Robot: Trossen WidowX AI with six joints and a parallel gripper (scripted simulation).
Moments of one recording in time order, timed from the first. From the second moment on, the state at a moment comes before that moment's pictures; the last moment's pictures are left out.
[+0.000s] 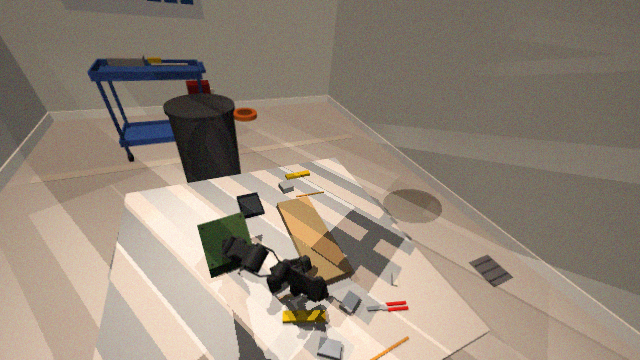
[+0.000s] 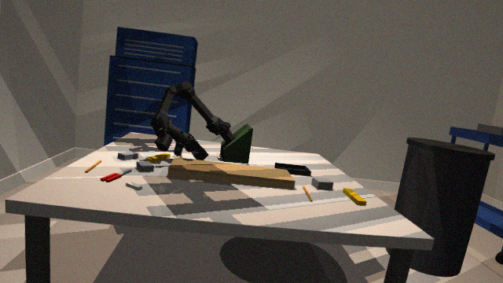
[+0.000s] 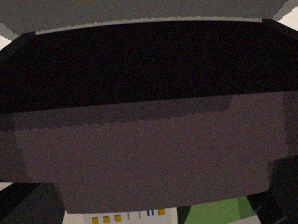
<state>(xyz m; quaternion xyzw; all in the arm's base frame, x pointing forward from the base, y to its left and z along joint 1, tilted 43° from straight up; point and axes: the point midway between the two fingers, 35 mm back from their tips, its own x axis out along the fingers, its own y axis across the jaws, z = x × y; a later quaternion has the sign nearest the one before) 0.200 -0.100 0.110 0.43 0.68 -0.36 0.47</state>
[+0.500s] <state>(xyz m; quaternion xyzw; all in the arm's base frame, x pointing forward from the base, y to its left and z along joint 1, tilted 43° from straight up) 0.200 -0.100 0.111 0.43 0.68 -0.36 0.47</state>
